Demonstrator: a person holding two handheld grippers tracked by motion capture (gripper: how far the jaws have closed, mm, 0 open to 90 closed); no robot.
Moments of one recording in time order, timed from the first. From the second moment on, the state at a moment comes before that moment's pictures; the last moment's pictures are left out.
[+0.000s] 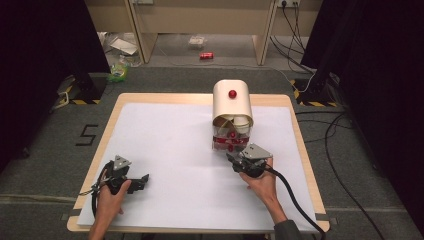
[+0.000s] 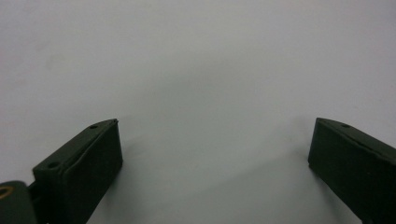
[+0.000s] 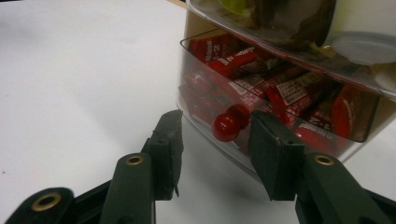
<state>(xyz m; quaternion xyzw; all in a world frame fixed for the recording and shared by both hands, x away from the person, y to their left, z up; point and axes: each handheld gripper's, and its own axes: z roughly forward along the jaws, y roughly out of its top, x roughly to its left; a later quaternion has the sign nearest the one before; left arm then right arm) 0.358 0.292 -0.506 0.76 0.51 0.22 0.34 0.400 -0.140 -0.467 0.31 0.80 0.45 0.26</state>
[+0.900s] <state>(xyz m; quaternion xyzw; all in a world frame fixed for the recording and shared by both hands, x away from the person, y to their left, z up) 0.358 0.292 -0.506 0.76 0.51 0.22 0.34 0.411 -0.137 -0.472 0.28 0.81 0.43 0.27</state>
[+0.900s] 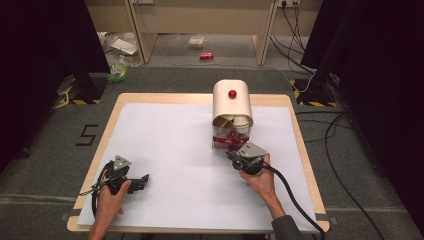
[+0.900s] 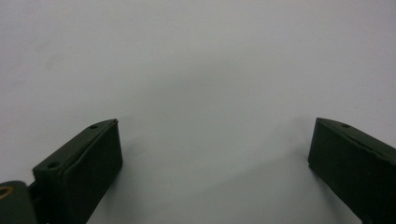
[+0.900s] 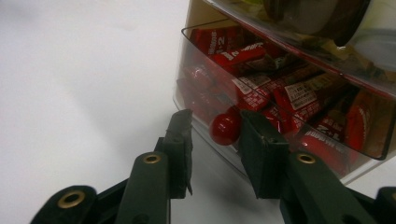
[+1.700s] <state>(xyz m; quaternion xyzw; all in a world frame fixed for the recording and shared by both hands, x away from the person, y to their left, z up) 0.358 0.292 -0.506 0.76 0.51 0.22 0.34 0.413 -0.141 -0.473 0.24 0.82 0.43 0.28</state>
